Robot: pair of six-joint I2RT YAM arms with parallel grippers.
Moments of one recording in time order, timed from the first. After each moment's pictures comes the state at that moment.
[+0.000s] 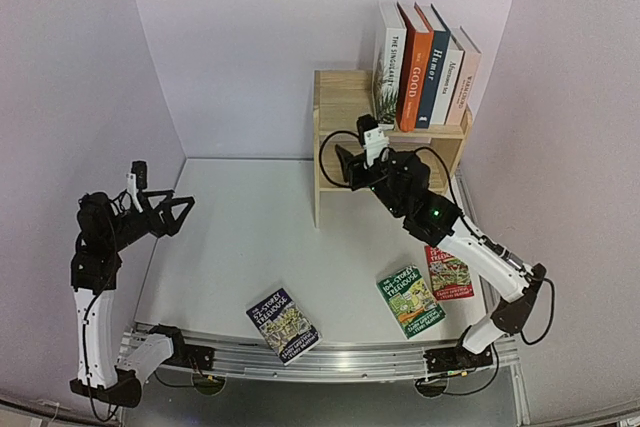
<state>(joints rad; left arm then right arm) -0.04 0.86 1.35 -0.71 0.65 -0.28 0.88 1.59 1.76 -0.17 0.41 -0.04</state>
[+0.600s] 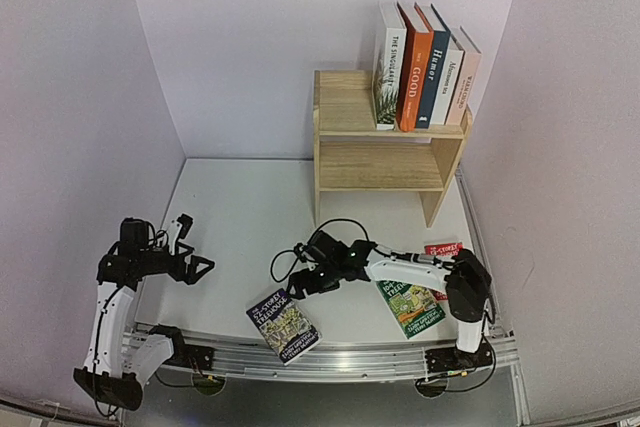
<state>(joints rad) -0.04 0.83 0.97 -1.03 0.64 0.25 1.06 1.96 1.50 -0.57 -0.32 0.68</state>
